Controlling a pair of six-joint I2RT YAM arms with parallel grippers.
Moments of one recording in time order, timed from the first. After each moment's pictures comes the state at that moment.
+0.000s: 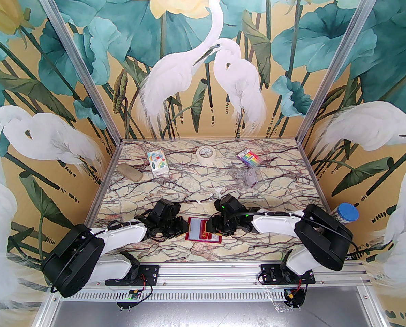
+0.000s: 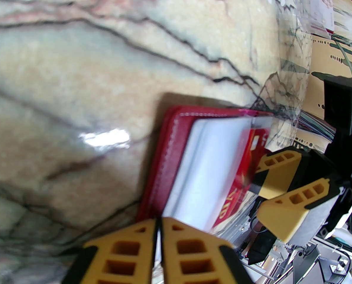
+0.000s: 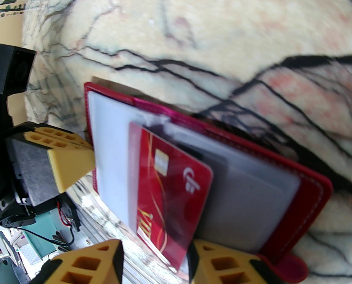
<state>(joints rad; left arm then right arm) -0.57 1.30 0.36 -0.05 0.50 -0.89 0.84 1.54 0.63 -0.08 -0.50 0.94</state>
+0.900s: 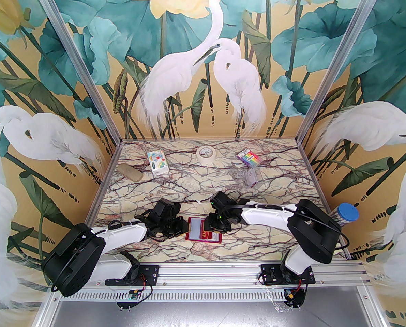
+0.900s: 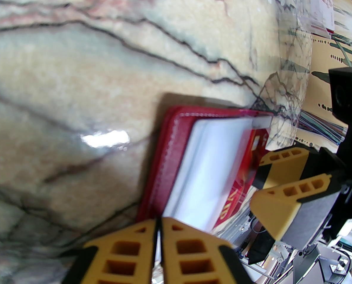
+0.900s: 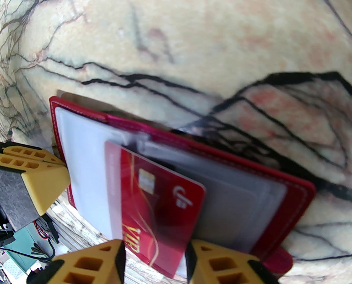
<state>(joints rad) -0.57 1.31 0.36 -0.05 0.50 -0.89 0.89 1.65 0.84 -0.34 -0.38 0.92</state>
